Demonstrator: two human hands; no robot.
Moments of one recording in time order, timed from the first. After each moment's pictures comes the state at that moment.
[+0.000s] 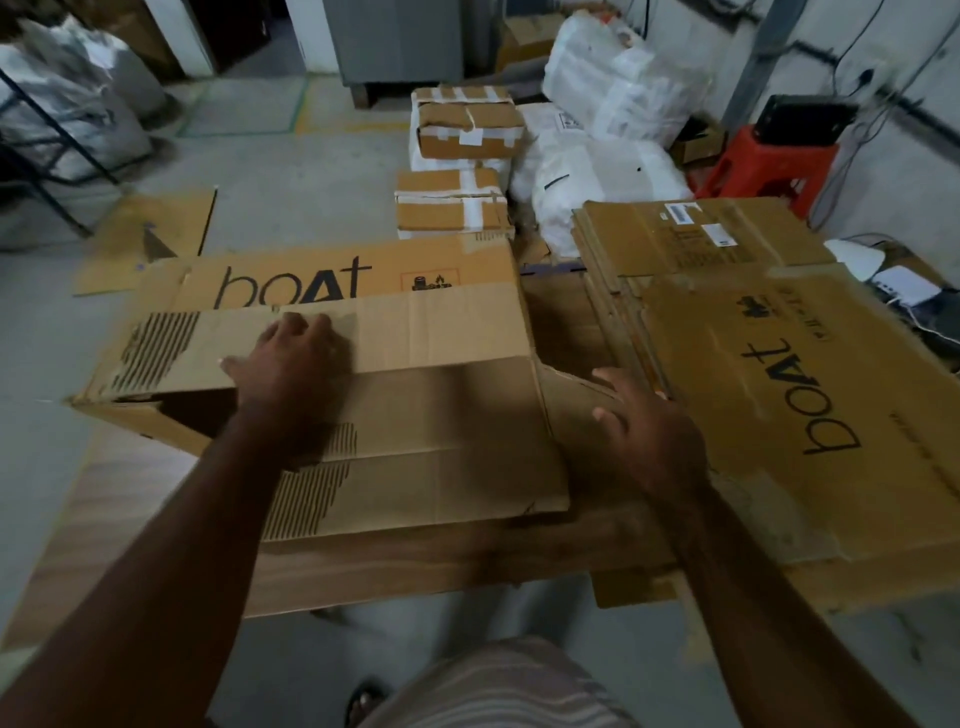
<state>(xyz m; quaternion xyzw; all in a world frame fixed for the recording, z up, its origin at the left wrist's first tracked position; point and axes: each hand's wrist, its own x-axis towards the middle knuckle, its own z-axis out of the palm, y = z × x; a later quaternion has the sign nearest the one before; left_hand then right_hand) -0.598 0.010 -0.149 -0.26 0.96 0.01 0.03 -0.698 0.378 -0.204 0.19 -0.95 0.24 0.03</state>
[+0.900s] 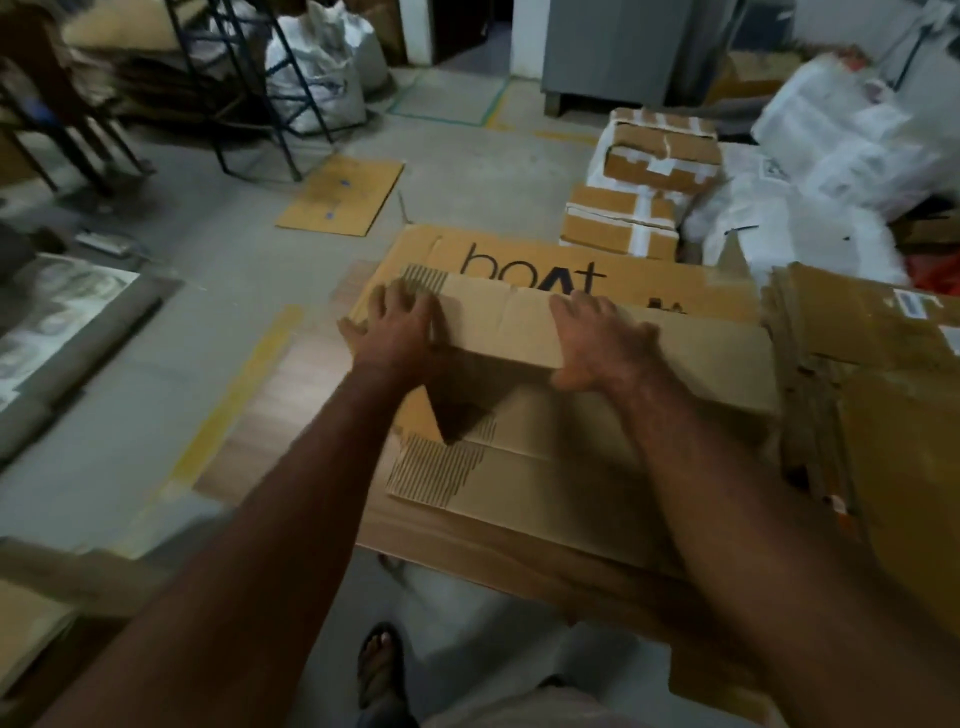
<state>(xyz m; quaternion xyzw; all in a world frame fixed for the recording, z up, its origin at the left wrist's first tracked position) -0.539 -0.065 -0.147 -0.38 0.92 0.11 -0.01 -0.696 0.107 -0.126 0.41 -0.90 -0.06 -0.09</state>
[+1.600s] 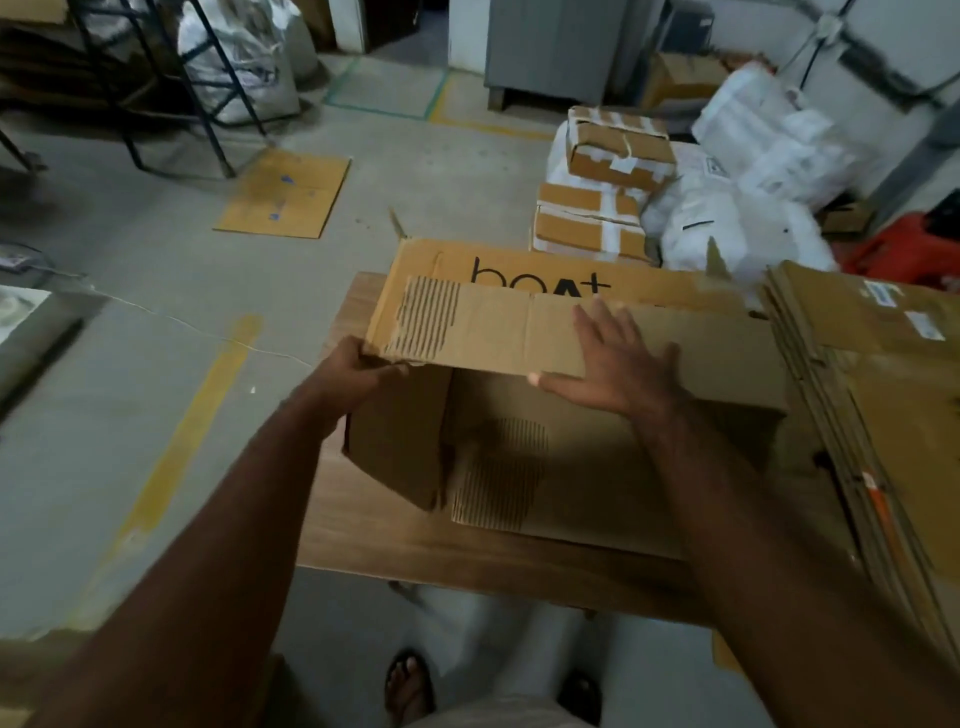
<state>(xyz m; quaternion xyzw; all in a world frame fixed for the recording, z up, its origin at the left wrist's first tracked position) -0.439 -0.240 -0.198 -0.38 0.72 0.58 -0.03 -0.637 0.025 -0.150 0.32 -0.94 -0.01 -0.12</state>
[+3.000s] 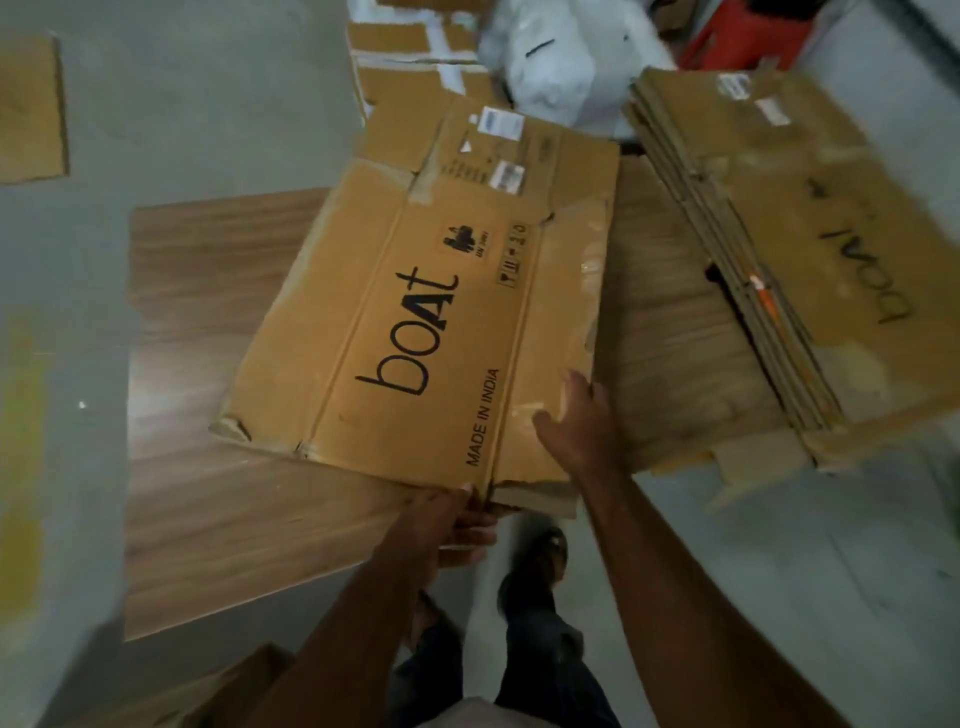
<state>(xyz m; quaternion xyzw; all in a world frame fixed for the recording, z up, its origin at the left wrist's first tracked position) -0.410 -0.053 -0.349 -0.38 0.47 0.72 0.33 -0.535 0.108 -0.297 -0.10 -0.94 0.26 -0.20</state>
